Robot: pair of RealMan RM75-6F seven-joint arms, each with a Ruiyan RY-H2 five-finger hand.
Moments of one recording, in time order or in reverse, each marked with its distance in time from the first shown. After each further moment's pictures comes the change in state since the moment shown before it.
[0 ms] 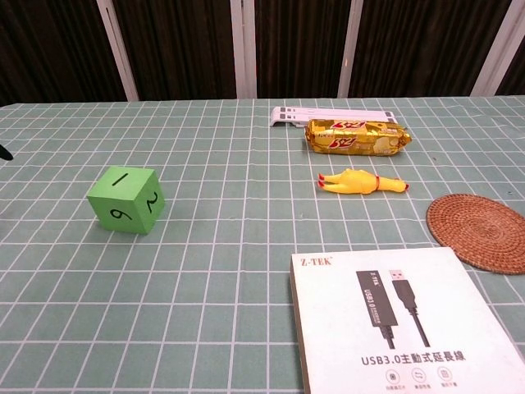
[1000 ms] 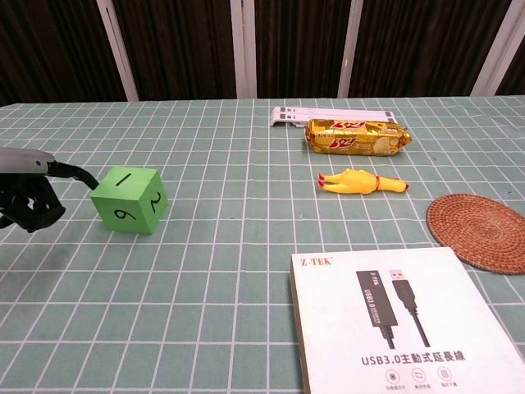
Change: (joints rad) left arm -0.189 -0.189 0.054 -0.025 -0.176 0.055 0.153; right arm -0.004 0.006 0.005 -0.004 0.014 0.003 0.004
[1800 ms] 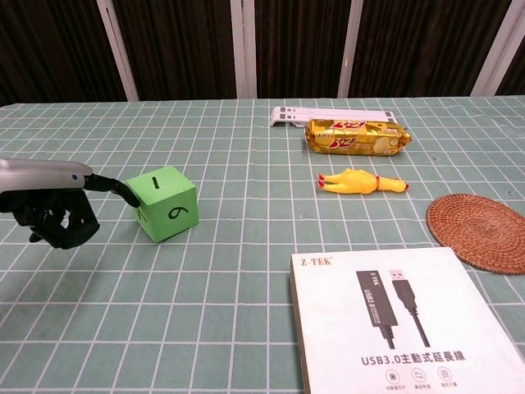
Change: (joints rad) left arm -0.045 -0.042 0.034 -0.118 0.033 0.069 0.075; right arm -0.009 0.014 0.005 -0.005 0.005 0.013 0.026
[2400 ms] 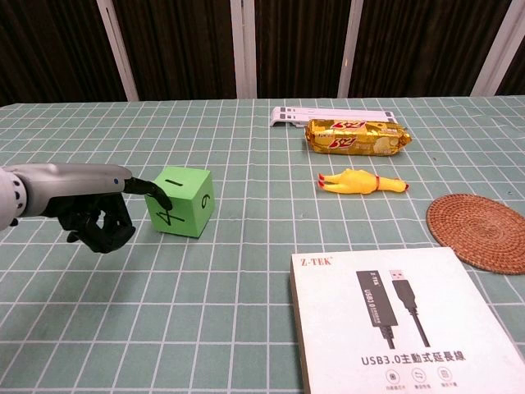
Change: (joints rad) left arm -0.080 -0.115 -0.015 -0.018 -0.087 0.111 0.137; right arm -0.007 0.008 0.003 -0.002 0.005 0.007 0.015
